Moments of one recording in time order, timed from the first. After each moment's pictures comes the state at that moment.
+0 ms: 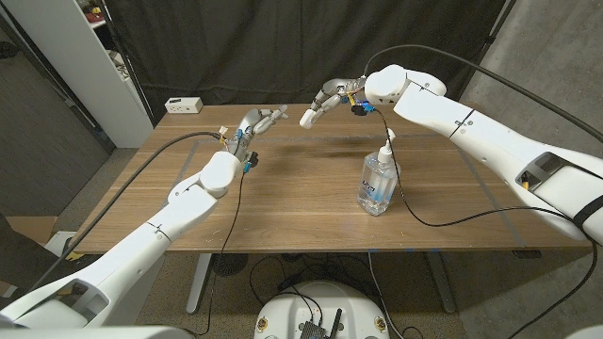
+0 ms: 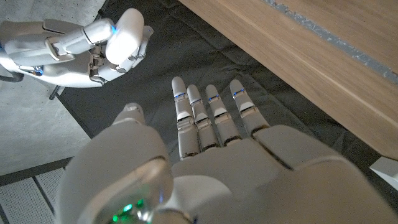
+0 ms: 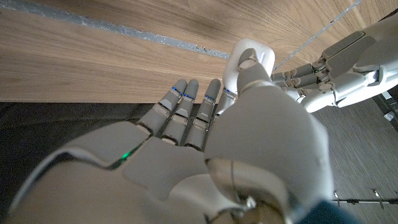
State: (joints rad) left arm 0.85 0.64 0.46 -1.70 -0.07 -0.07 0.31; left_hand 0.68 0.08 0.17 0.00 0.21 0.73 -0.02 0.21 0.37 0.50 -0.09 0.26 0.50 0.42 -0.05 0.21 0.22 0.28 0.16 0.34 0.21; right arm -0.16 -0.60 -0.90 -1.68 -0.07 -0.49 0.47; right_hand 1.14 0.13 0.17 -0.15 0.18 0.91 -0.04 0.35 0.38 0.54 -0.10 0.53 0.48 0.43 -0.05 0.42 0.58 0.35 0.00 0.32 0.20
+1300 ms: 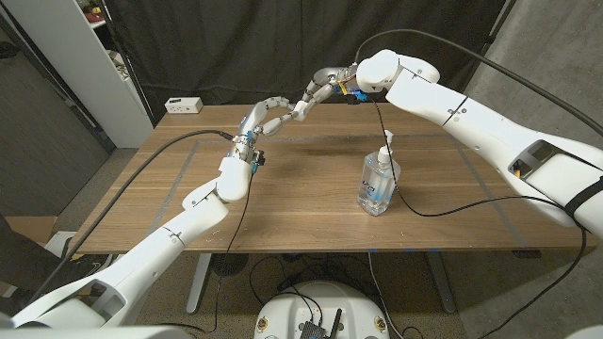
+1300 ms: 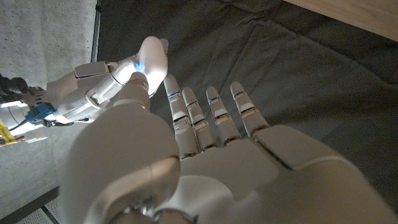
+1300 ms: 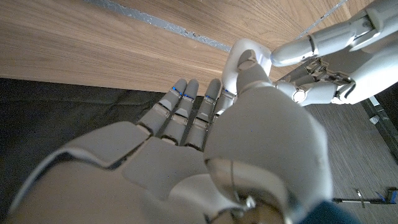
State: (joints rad) left arm 0.84 0.58 0.50 -1.65 0.26 -0.15 0.51; left_hand 0.87 0.05 0.19 -0.12 0.25 0.83 -0.06 0.27 0.41 0.52 -0.15 0.27 0.52 0.42 -0.04 0.23 0.23 0.27 0.14 0.33 0.21; right arm -0.10 -0.56 -0.91 -1.69 -0.09 -0.50 0.50; right_hand 1.14 0.14 0.17 -0.15 0.18 0.90 -0.03 0.35 0.38 0.54 -0.10 0.53 0.48 0.43 -0.05 0.41 0.58 0.35 0.00 0.32 0.20
